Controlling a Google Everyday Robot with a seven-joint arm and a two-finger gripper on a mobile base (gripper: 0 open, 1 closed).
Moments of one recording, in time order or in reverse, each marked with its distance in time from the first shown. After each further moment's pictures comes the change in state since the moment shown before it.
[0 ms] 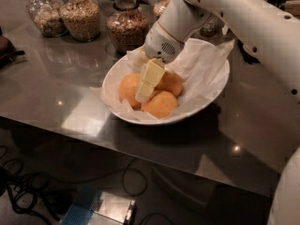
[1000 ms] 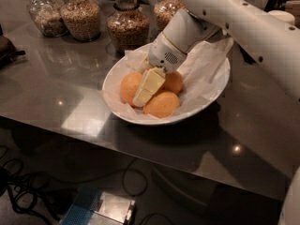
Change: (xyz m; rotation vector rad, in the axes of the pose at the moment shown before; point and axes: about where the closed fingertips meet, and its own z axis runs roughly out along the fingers) arm 0.016 0.004 0.013 -0.012 -0.045 0.077
